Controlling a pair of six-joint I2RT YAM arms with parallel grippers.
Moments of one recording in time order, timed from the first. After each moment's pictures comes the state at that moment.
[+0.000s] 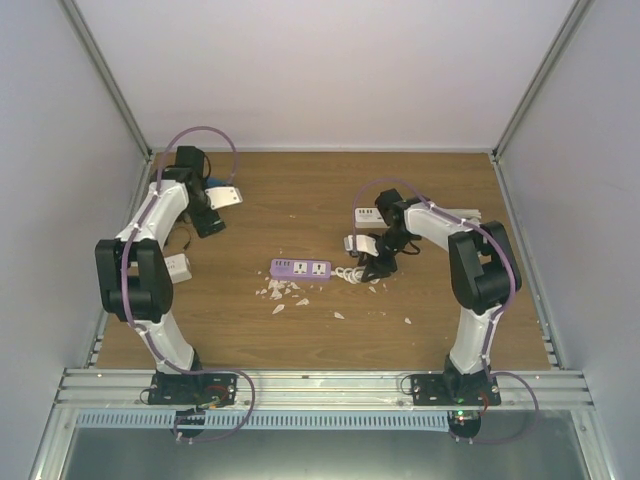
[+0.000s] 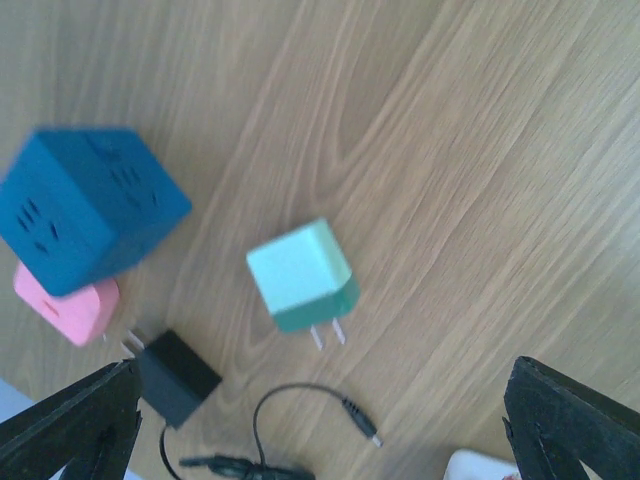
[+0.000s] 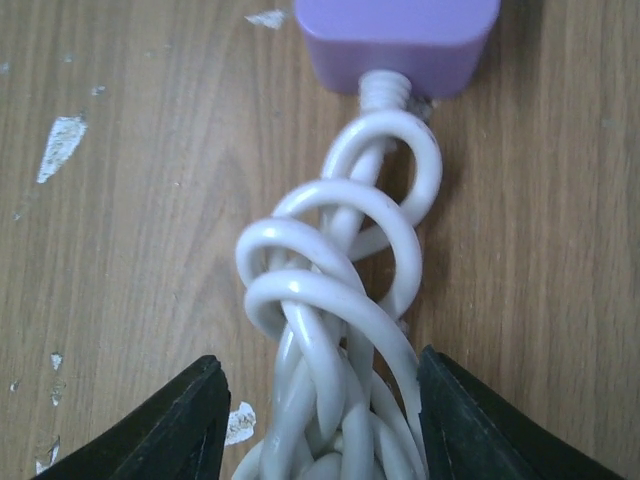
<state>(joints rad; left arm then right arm) 0.02 1.80 1.49 -0.91 -0.01 1.14 0.36 1.91 1.29 -0.92 -0.53 -1.27</state>
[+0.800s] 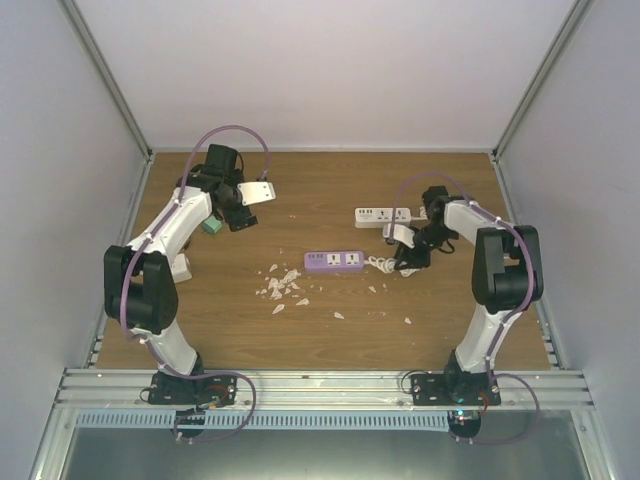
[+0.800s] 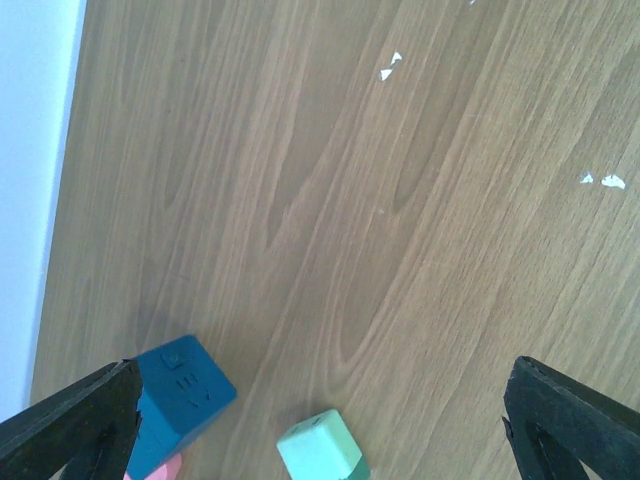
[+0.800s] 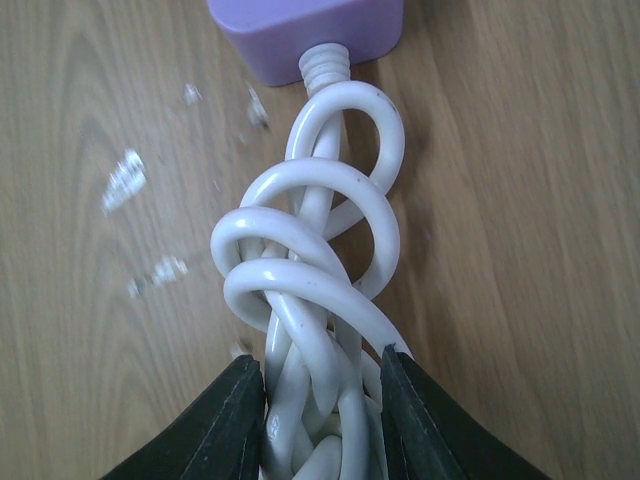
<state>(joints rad) -0.18 1.71 1.43 -0.73 0.09 1.08 0.10 1.88 1.23 -0.93 -0.49 -1.27</state>
